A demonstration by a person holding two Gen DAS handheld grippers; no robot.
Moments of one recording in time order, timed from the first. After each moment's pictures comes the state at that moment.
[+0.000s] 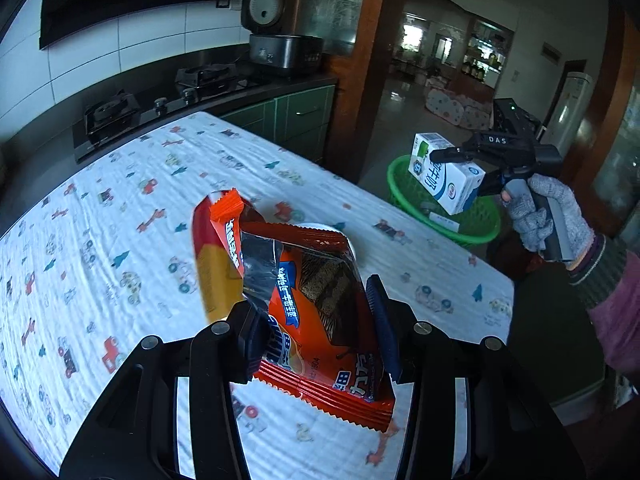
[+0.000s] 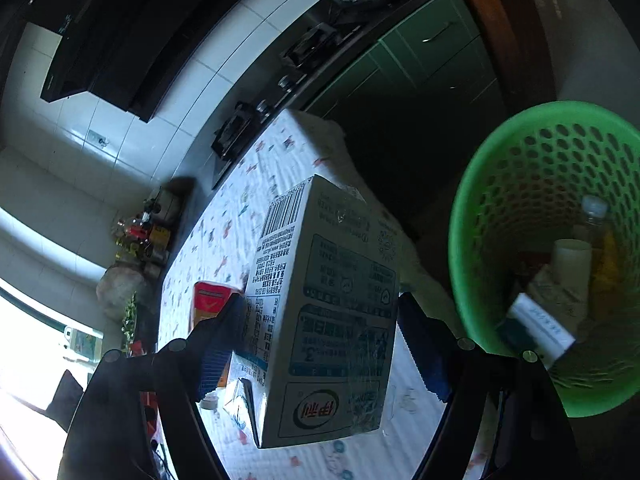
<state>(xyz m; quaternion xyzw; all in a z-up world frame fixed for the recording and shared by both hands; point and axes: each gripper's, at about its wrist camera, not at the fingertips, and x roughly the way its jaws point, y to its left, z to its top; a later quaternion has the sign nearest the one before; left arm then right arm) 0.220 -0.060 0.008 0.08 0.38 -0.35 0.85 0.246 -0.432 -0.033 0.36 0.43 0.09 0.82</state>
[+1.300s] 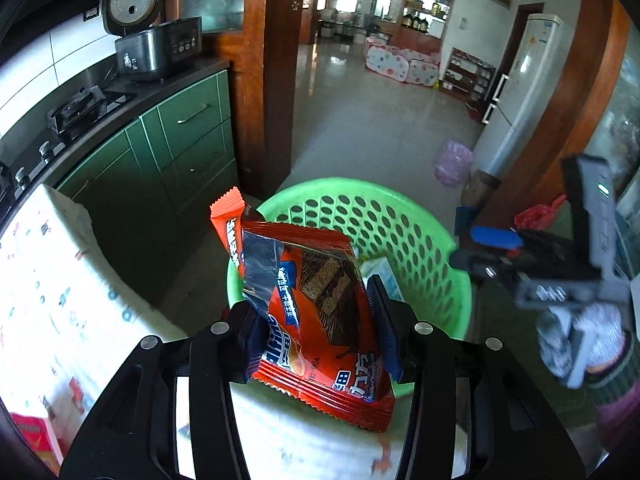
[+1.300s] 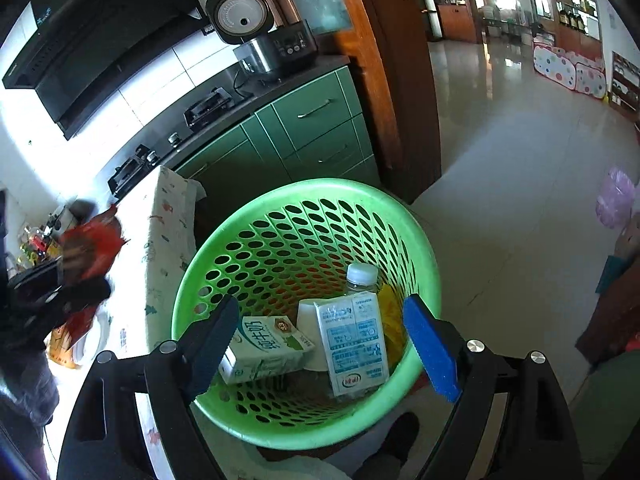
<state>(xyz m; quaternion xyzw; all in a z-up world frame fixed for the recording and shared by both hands) 0.289 -0.379 -0.023 0.15 0.40 -0.43 0.80 0.154 -0.584 -0.056 0.23 0.38 -0.07 0.89</state>
